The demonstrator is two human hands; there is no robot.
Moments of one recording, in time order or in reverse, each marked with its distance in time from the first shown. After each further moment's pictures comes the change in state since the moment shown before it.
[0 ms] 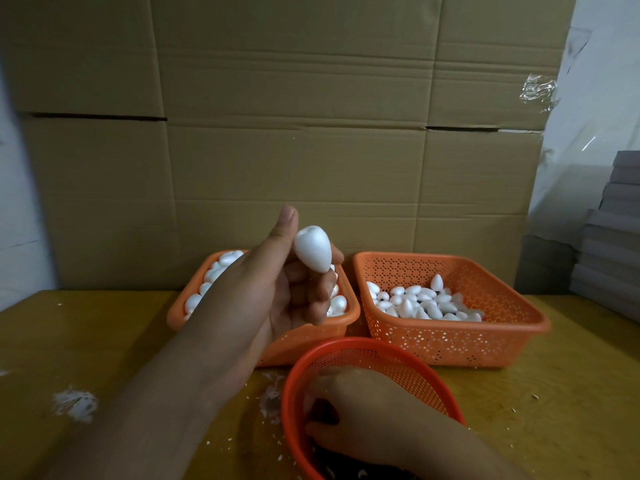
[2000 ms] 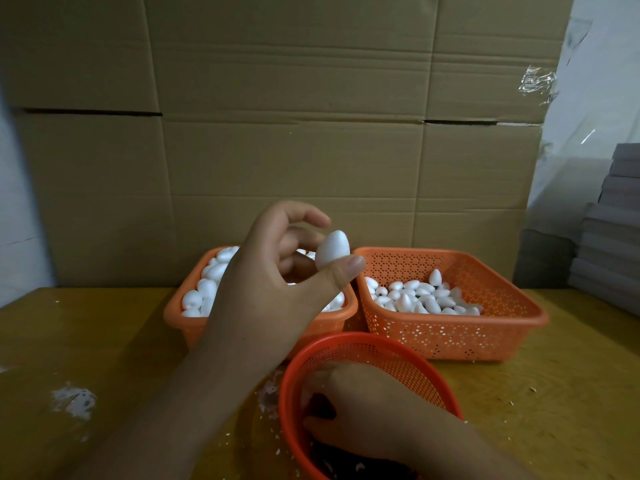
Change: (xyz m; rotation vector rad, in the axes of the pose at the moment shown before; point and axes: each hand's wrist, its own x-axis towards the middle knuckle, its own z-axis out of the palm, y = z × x) left_hand -0.008 -0.008 0.013 0.517 0.173 0.468; right_hand 0.000 0.000 -0.002 0.003 -0.014 -0.016
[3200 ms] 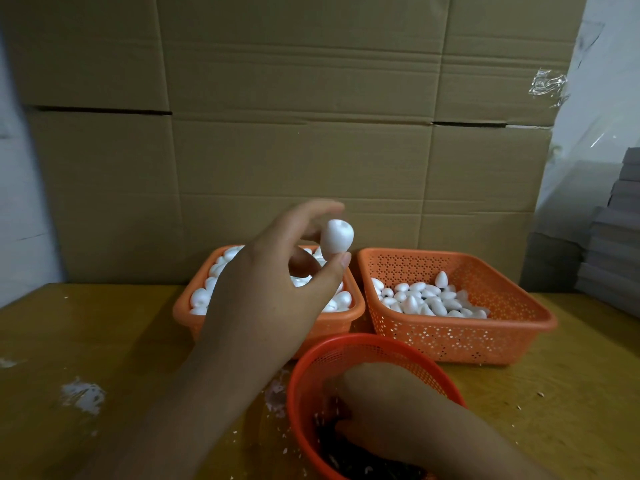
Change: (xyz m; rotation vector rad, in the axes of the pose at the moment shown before) left_hand 0.000 -0.011 -0.009 0.427 0.087 0.127; right_hand -0.007 -0.007 -0.017 -0.153 -0.163 0.135
